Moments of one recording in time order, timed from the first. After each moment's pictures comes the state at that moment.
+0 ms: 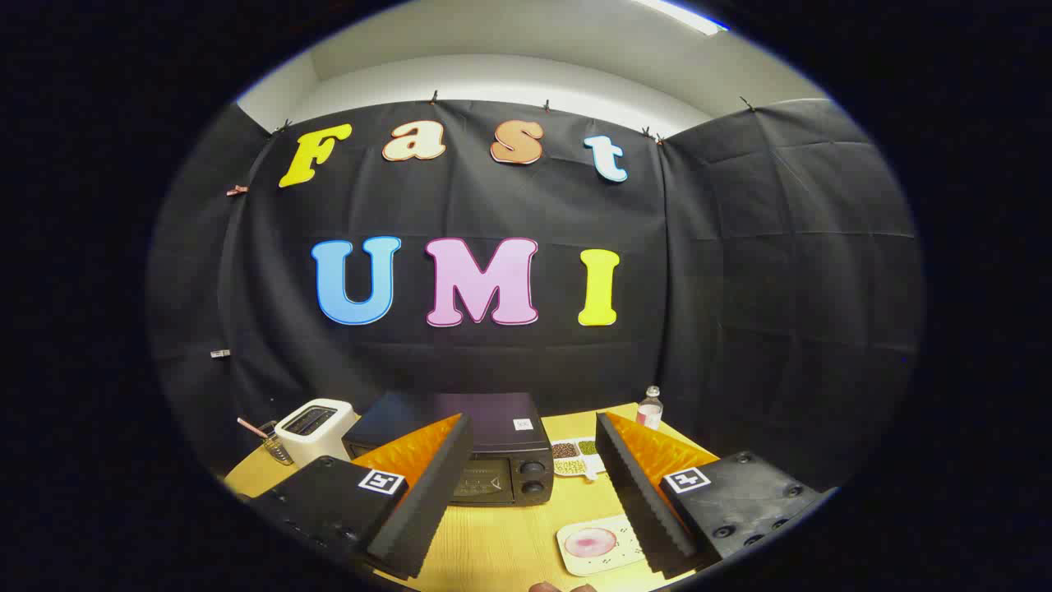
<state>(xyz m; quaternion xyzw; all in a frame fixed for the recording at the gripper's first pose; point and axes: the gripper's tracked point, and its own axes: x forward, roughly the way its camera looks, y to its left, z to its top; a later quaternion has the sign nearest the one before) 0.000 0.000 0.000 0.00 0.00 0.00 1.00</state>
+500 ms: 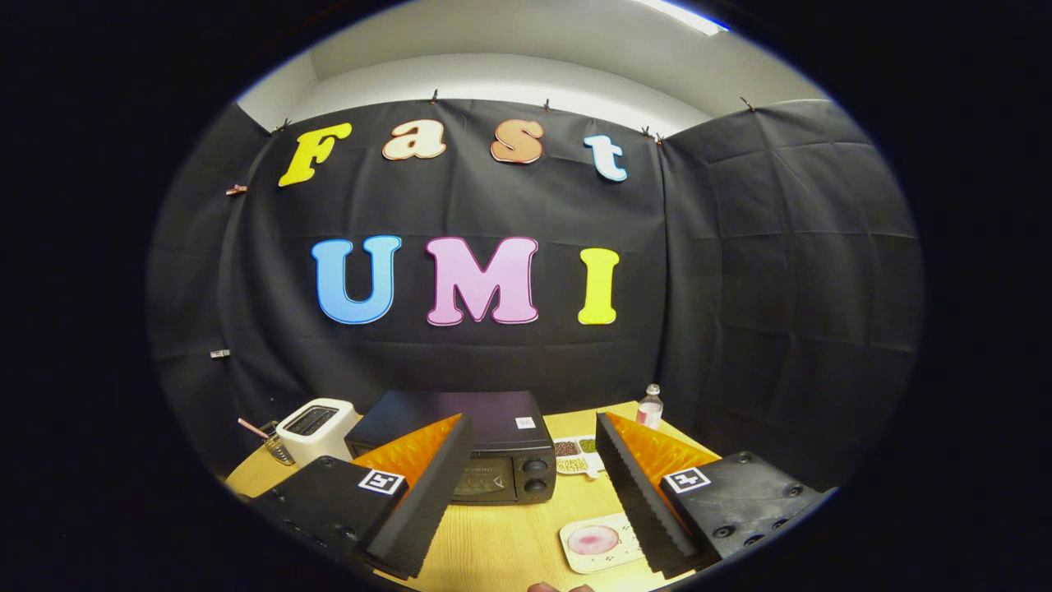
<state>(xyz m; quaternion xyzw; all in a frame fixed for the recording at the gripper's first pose) -0.008 0.002 -0.003 0.00 0.01 0.00 1.00</state>
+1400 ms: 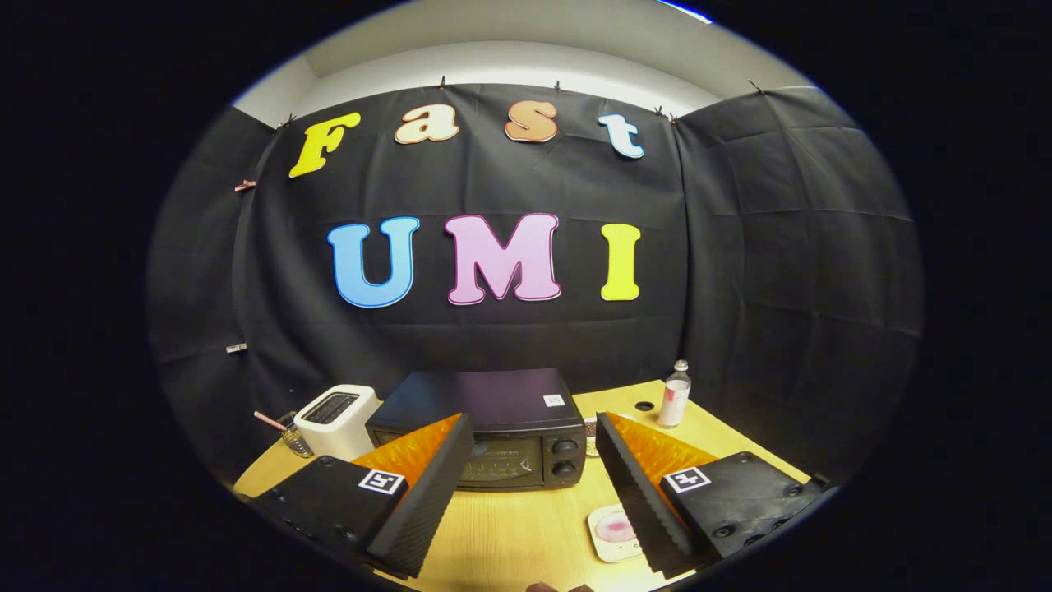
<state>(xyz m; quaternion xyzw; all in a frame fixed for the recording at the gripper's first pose) 0.006 0.038 -0.032 0.01 0.04 0.04 1.00</state>
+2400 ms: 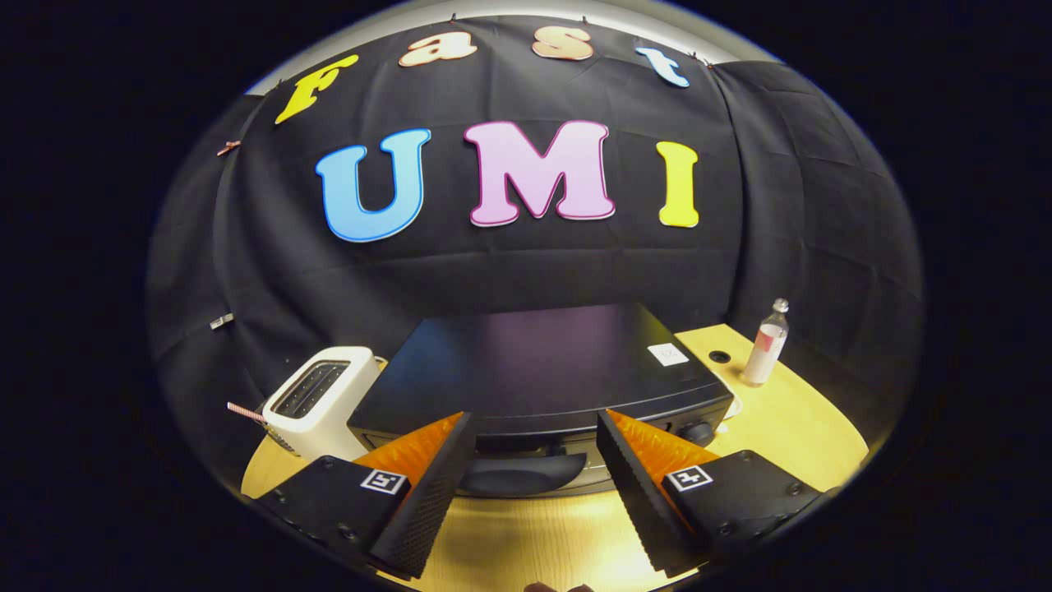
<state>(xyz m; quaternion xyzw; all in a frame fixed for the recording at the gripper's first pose) 0.141 0.152 -0.154 0.01 0.18 0.06 0.98</state>
